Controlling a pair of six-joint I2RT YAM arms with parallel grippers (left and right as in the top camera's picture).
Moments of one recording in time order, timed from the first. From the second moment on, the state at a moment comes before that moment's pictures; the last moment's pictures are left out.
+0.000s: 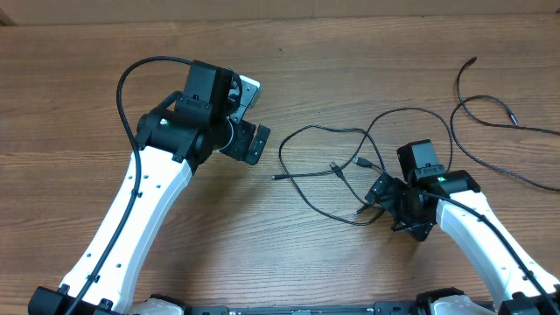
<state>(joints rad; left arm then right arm) -0.35 1.49 1.40 -0.95 0.09 0.08 0.18 1.33 0.74 -0.86 -0.10 0.87</state>
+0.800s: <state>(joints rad) -0.35 1.49 1.32 -0.91 0.09 0.08 0.18 1.33 0.59 -0.70 -0.18 1.11</state>
